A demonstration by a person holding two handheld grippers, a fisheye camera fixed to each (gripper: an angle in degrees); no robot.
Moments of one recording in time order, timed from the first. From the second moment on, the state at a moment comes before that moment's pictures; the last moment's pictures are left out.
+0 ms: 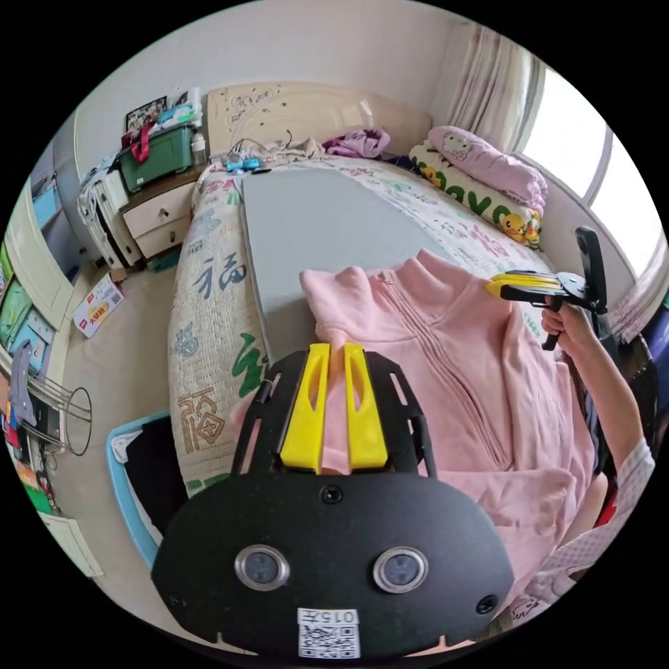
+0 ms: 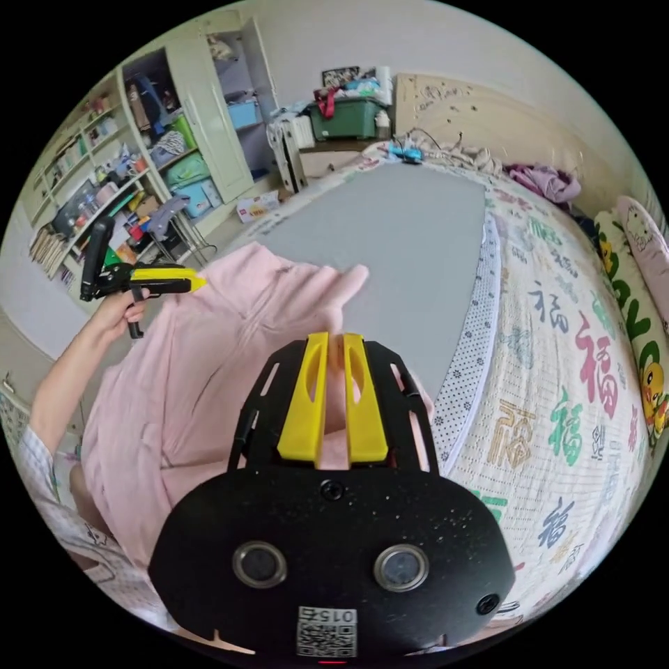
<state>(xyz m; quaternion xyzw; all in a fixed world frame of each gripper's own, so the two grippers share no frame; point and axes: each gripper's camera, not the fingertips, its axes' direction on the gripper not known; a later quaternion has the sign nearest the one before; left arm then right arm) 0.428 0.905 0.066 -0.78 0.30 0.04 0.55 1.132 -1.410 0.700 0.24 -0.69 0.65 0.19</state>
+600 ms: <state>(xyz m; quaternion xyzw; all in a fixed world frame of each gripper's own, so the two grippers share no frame) 0.247 0.552 -0.206 -0.76 0.36 -0.07 0.54 0.948 -1.183 0.311 0.36 -0.73 0.57 0.09</state>
